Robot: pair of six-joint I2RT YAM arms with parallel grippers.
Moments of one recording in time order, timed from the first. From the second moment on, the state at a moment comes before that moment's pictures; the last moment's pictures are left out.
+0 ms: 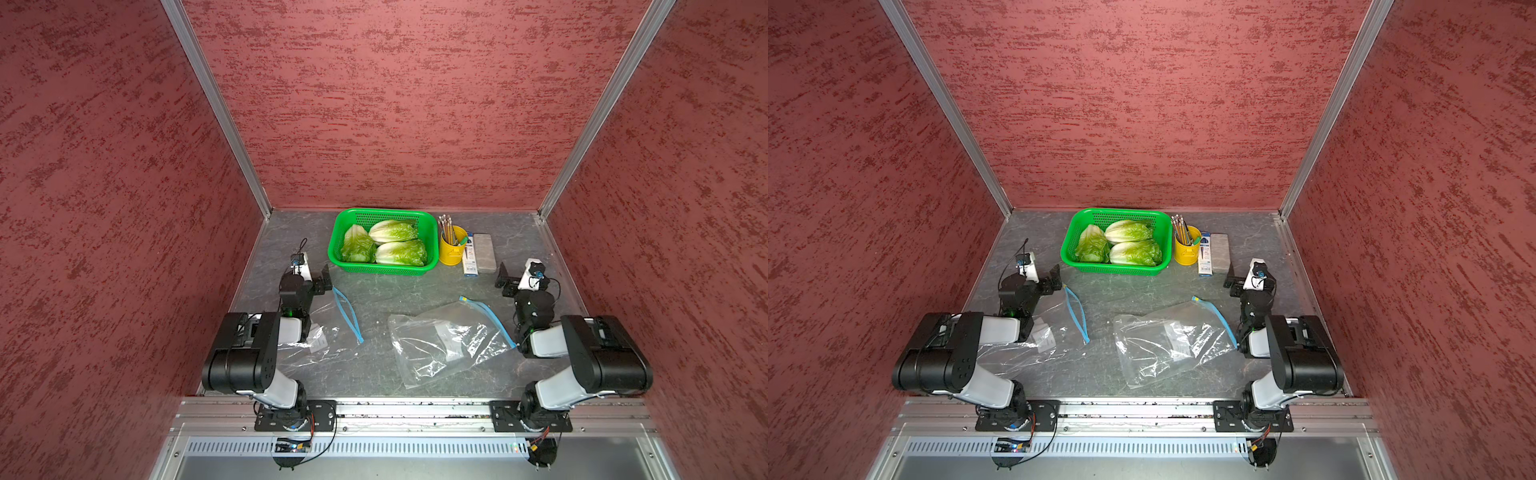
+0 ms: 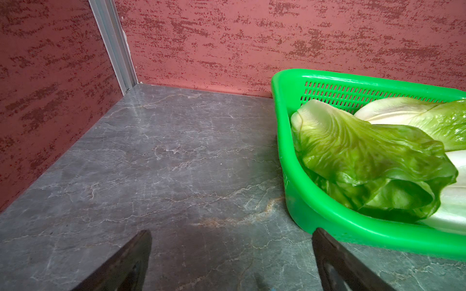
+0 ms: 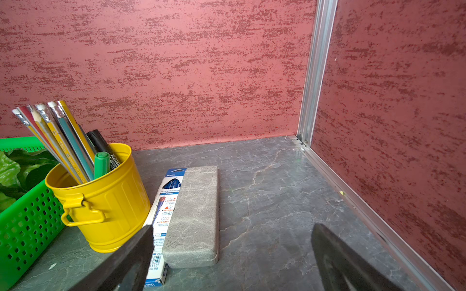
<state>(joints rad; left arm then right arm) 0.02 1.53 0.36 0.90 -0.02 -0.09 -0.03 1.54 0.22 1.31 0.09 0.07</state>
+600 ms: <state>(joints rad) 0.02 1.50 0.36 0.87 -0.01 -0.09 -0.03 1.54 0.22 1.31 0.09 0.07</state>
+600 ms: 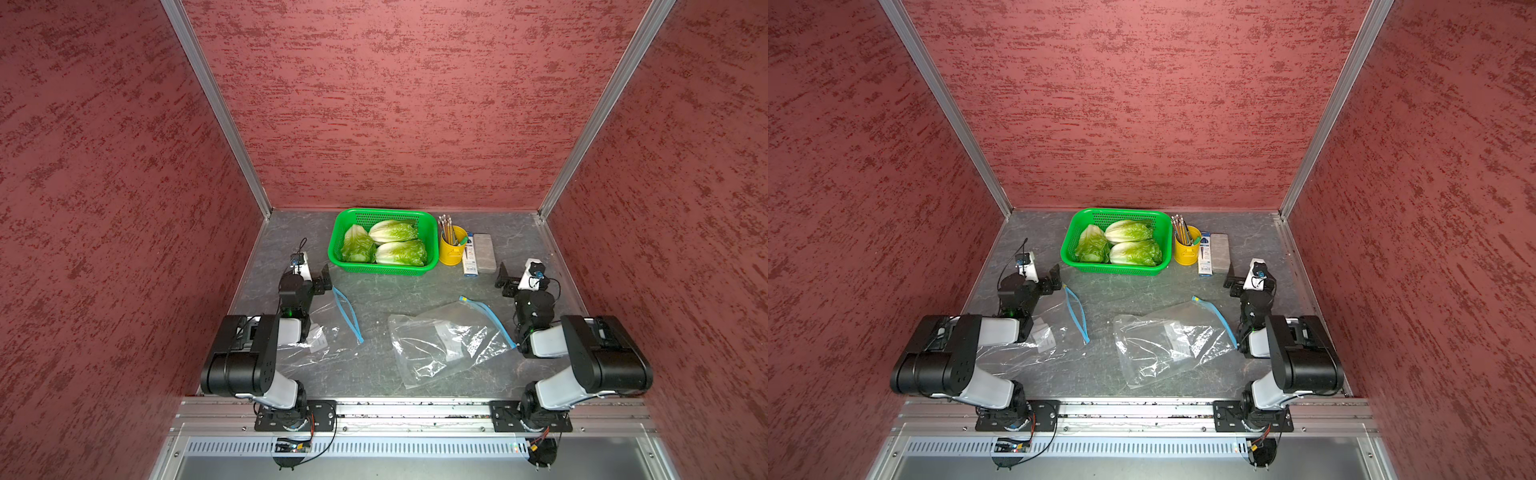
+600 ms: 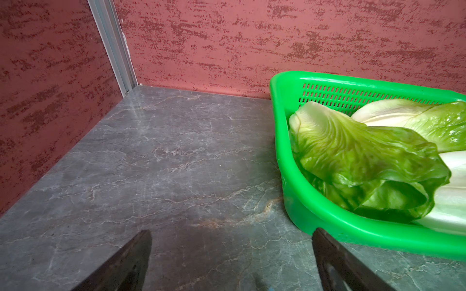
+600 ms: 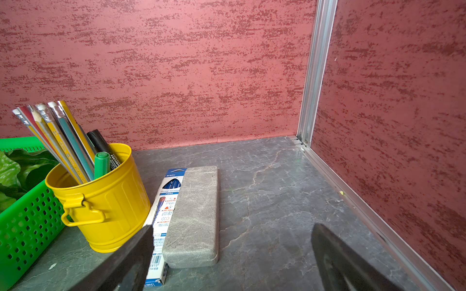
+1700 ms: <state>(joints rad) 0.15 0.88 0.54 0.20 0.19 -0.61 -0.03 1.01 0.37 0.54 0.19 0.50</state>
